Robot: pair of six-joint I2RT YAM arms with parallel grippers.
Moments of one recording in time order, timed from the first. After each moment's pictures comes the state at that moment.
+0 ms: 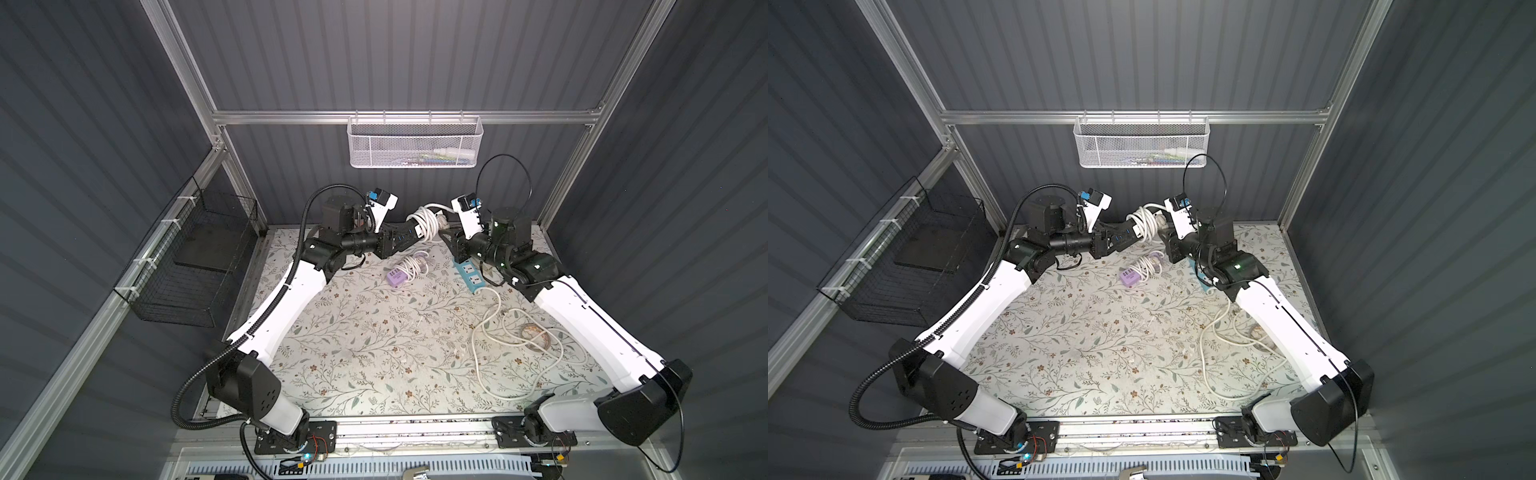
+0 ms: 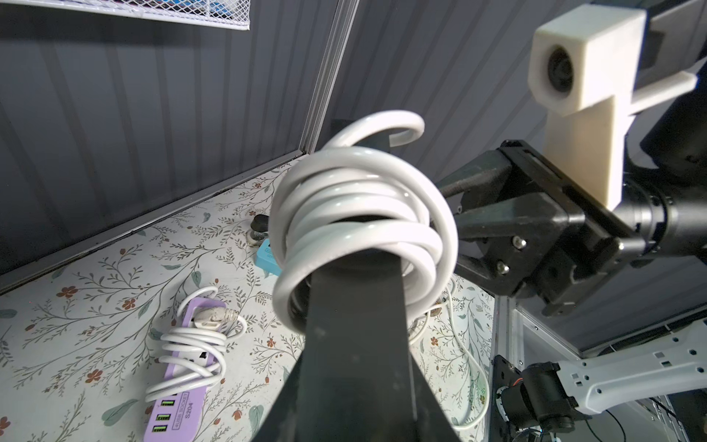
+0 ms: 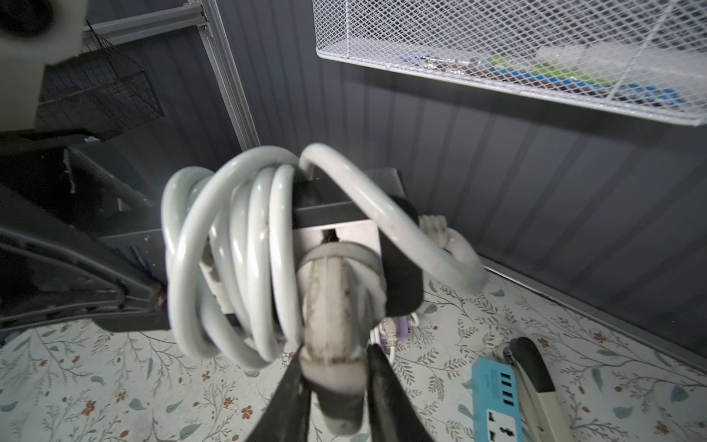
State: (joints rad) left arm -0.47 1.55 1.57 -0.37 0.70 -0.14; right arm 0.49 1.37 1.40 -0.35 -0.15 -0.01
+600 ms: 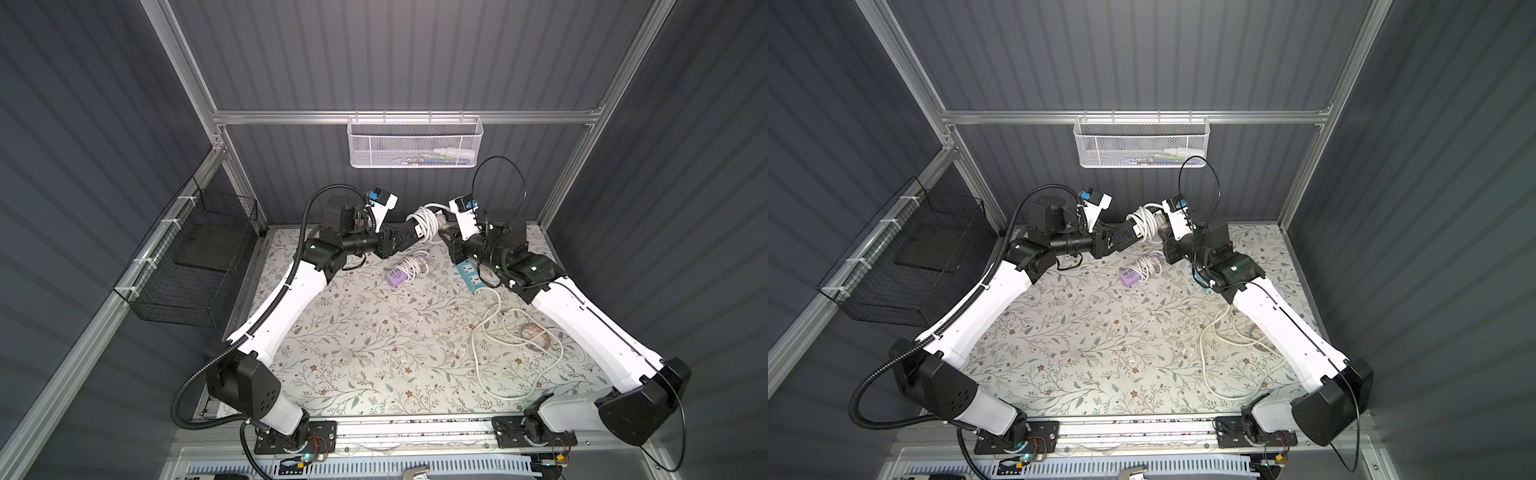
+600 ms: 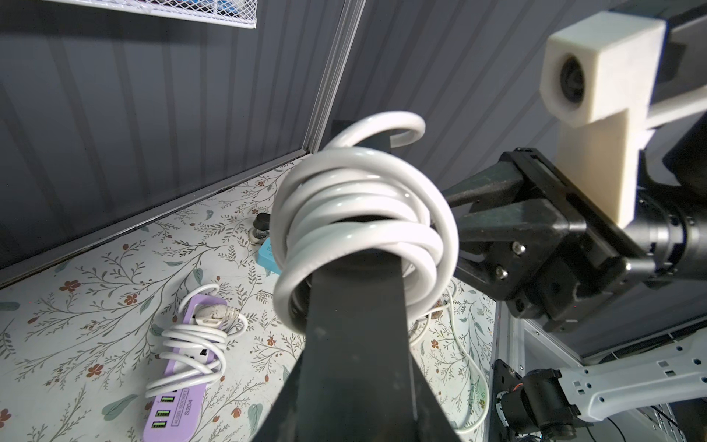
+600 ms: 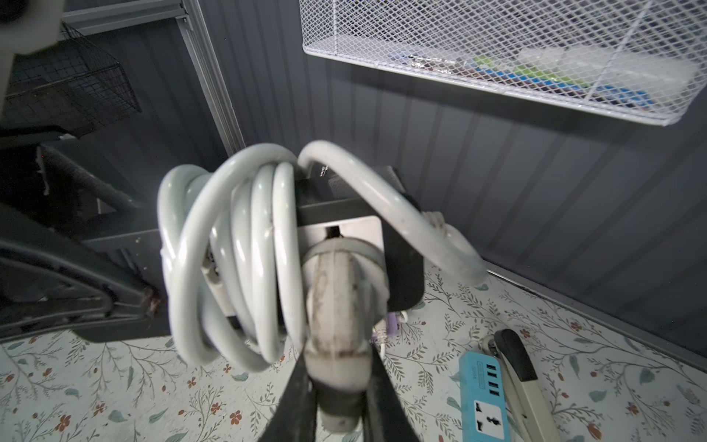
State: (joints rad) left arm -0.48 1.55 1.56 -0.35 0.68 -0.17; right arm 0.56 1.37 1.40 -0.35 -0.02 -0.01
